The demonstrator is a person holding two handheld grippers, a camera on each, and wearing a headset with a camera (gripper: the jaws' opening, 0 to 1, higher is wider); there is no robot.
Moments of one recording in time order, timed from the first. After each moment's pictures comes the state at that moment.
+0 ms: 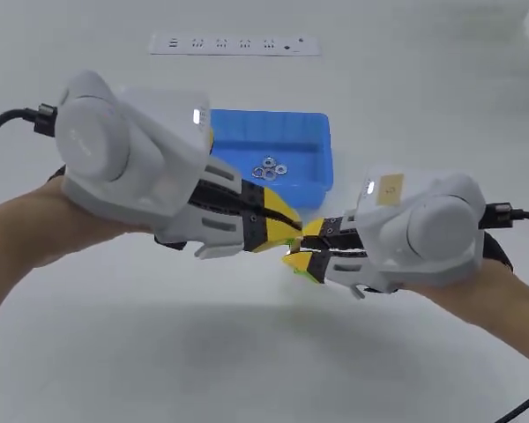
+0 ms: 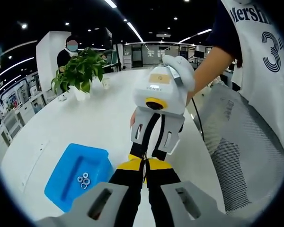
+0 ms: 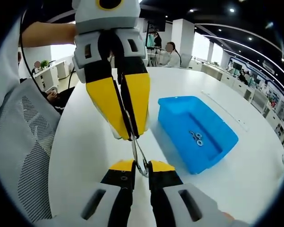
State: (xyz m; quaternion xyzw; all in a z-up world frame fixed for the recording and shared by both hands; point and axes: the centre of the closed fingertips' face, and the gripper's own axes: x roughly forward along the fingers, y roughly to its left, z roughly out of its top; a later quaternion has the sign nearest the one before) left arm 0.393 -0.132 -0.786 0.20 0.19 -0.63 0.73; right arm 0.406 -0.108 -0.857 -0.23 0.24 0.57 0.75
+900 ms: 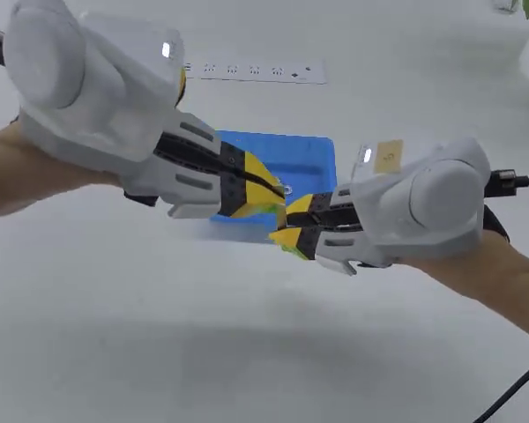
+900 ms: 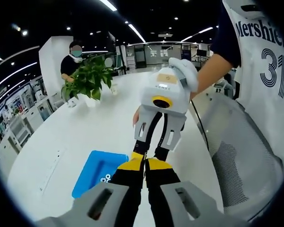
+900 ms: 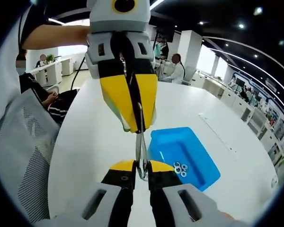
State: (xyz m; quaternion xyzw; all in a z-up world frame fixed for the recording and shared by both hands) left arm 0.413 -0.098 -0.725 0.22 0.17 -0.61 0.74; right arm 0.428 -0.079 -0.794 -0.26 0.18 0.58 0.75
